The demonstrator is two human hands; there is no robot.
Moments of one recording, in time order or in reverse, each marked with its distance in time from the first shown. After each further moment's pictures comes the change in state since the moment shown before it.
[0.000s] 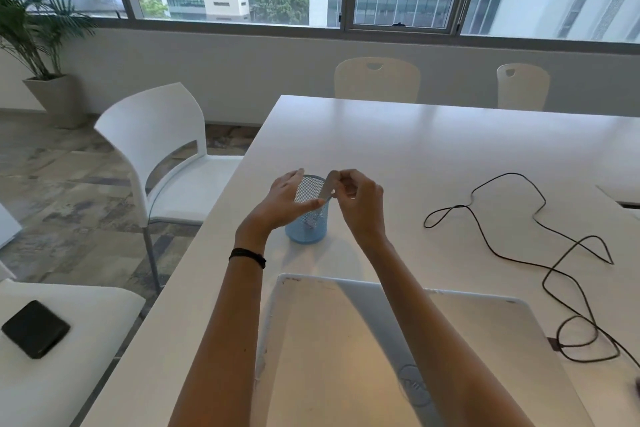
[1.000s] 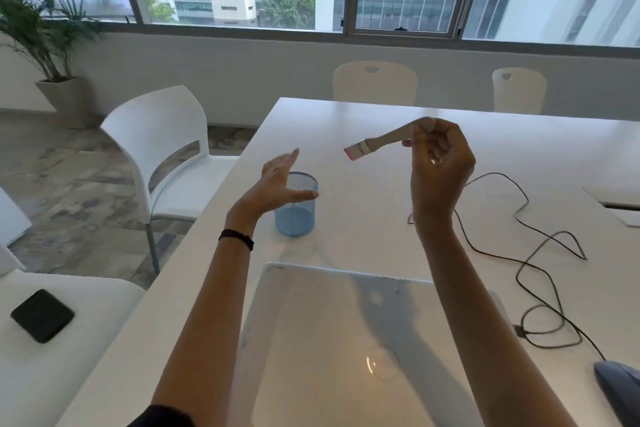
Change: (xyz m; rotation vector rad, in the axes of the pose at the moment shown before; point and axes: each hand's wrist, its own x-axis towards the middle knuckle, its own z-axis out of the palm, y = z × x) left_hand -0.014 0.027 -0.018 -0.026 0.095 0.097; right_hand 0.012 -0.048 -0.117 0.305 0.475 -0.123
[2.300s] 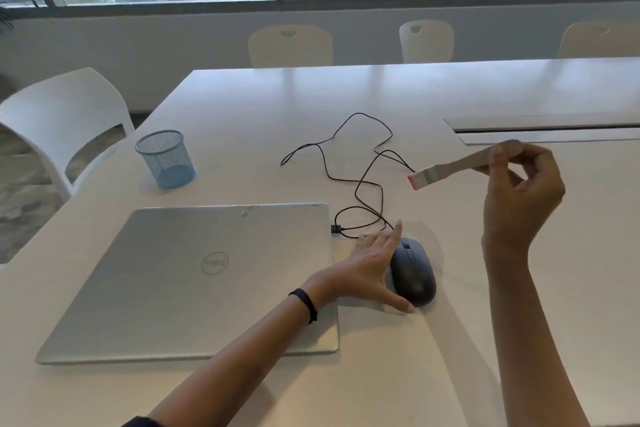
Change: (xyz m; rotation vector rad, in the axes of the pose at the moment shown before) left_hand -0.157 0.282 0.277 -0.073 -0.627 0.403; right_hand 0.030 -0.018 -0.361 -0.299 0.273 0.097
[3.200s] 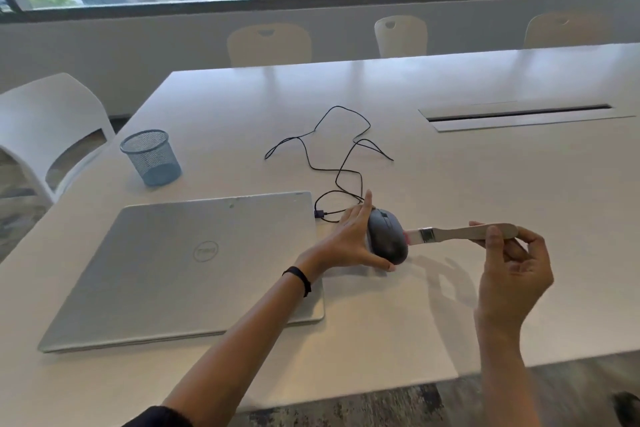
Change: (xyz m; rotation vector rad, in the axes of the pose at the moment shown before) left_hand 0.005 0.011 -0.002 -0.147 0.105 -0.120; right_hand -0.081 0.026 -0.099 0.158 0.014 0.157
